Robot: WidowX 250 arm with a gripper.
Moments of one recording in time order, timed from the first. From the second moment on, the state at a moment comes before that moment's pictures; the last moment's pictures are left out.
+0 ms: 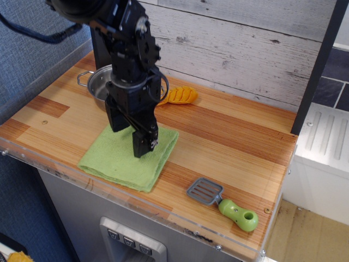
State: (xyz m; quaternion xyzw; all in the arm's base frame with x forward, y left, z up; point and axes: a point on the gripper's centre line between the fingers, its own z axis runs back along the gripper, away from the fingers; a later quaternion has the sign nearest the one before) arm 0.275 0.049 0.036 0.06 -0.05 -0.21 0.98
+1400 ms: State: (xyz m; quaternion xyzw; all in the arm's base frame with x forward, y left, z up) arm 0.274 0.038 0.093 0.03 -0.11 -0.22 0.97
